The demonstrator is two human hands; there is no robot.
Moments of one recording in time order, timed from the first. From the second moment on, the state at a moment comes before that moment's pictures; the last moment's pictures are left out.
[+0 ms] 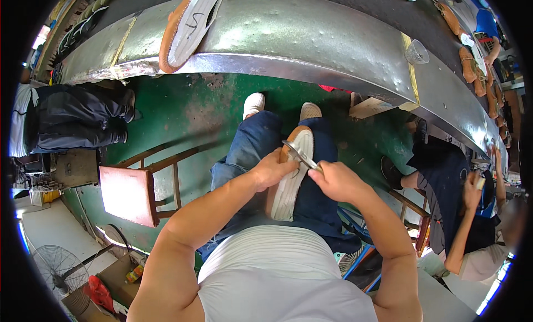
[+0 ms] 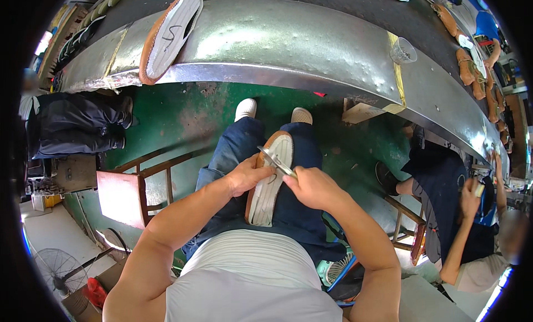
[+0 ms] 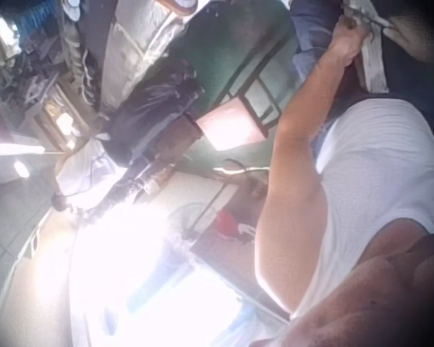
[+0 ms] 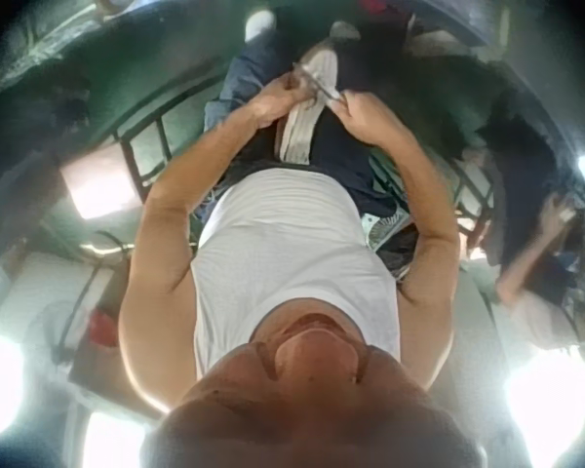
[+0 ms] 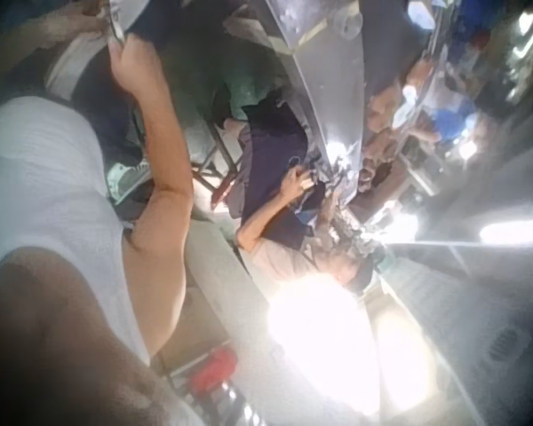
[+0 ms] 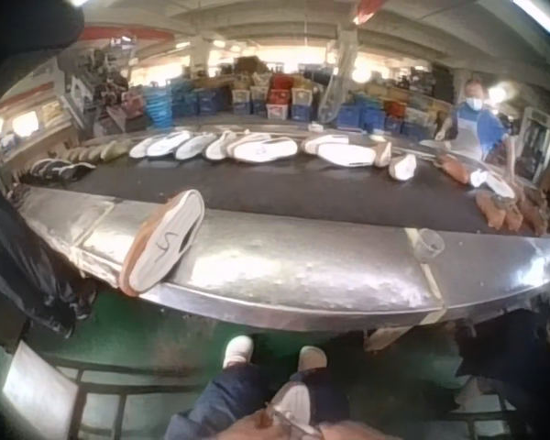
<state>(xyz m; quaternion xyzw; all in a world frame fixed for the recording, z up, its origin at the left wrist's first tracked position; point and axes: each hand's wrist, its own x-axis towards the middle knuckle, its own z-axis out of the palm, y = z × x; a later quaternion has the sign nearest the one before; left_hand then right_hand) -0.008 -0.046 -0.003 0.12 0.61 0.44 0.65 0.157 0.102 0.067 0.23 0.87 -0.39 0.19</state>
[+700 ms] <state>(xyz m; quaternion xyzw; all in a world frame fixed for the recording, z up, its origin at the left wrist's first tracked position) 0.001 -0.049 -0.003 0.13 0.53 0.43 0.72 0.181 0.020 0.134 0.10 0.96 -0.09 0.23</state>
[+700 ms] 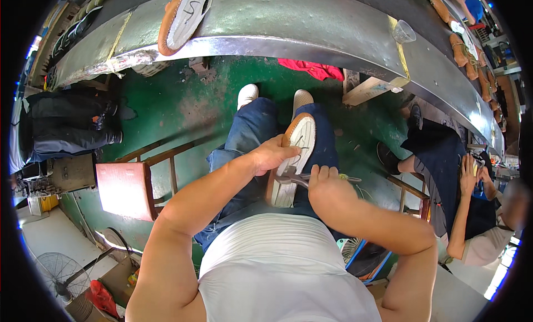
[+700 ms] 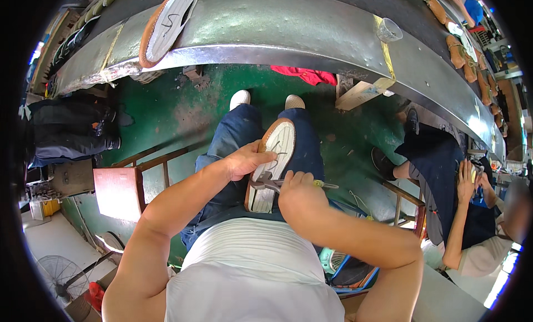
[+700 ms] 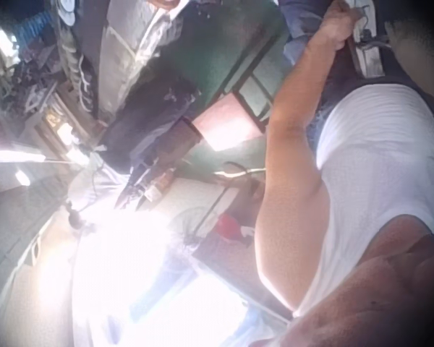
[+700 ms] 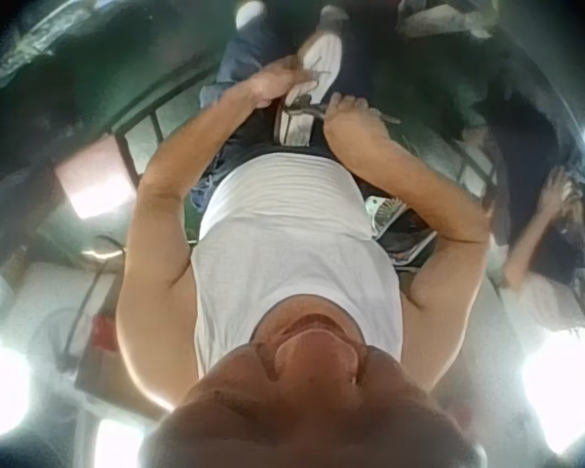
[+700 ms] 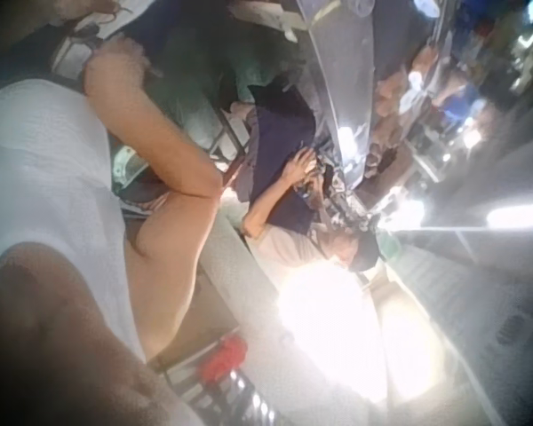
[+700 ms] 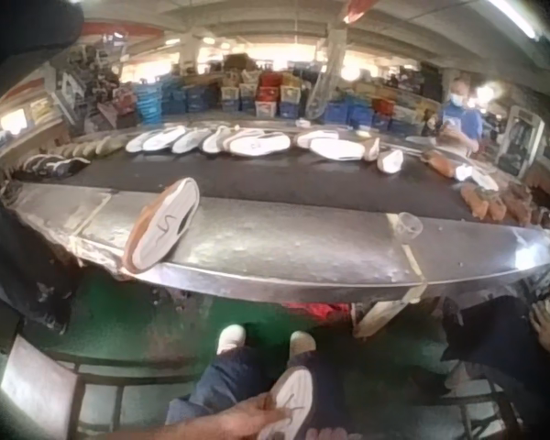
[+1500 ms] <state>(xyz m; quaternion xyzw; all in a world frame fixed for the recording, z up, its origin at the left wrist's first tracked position) 0.028 -0.058 -0.014 0.20 0.54 0.46 0.68 0.252 -0.004 0.064 0.29 0.87 -0.38 0.15</state>
